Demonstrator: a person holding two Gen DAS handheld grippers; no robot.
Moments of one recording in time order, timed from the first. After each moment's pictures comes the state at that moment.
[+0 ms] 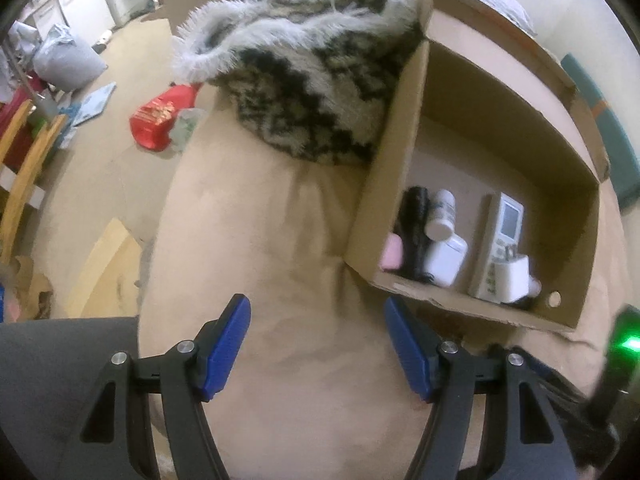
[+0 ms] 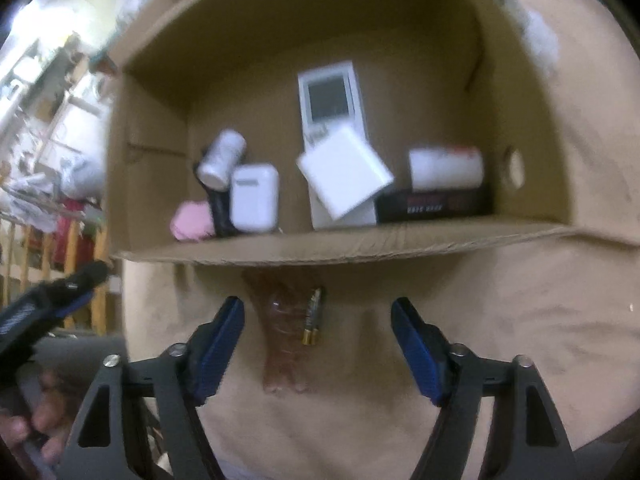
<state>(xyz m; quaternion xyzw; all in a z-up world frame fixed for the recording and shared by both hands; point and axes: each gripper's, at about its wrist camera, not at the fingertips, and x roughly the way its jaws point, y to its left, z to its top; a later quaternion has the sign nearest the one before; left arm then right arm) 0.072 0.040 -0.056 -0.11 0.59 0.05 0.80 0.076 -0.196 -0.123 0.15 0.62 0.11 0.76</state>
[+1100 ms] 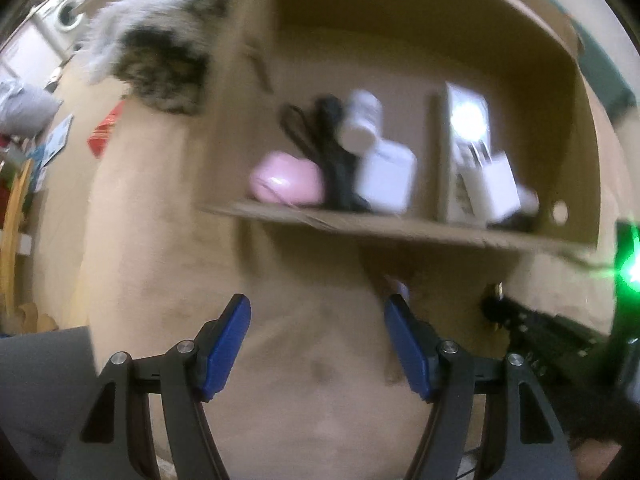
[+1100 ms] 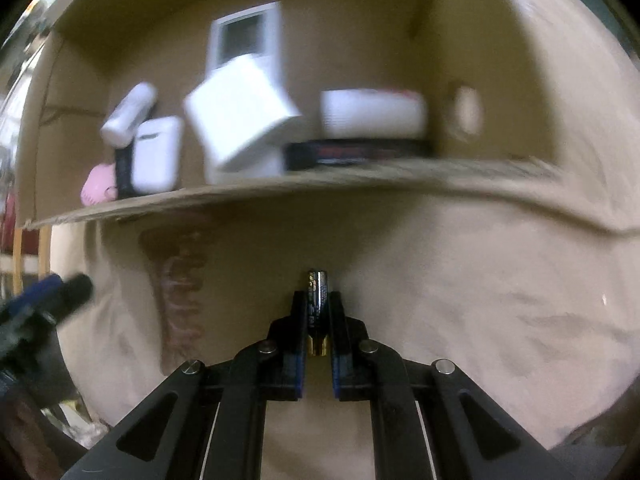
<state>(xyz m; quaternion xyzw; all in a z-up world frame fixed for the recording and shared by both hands) 0.067 -0.049 -0.109 -0.02 0.63 -0.02 0.77 0.065 -0.224 -0.155 0.09 0.66 0.03 0.74</state>
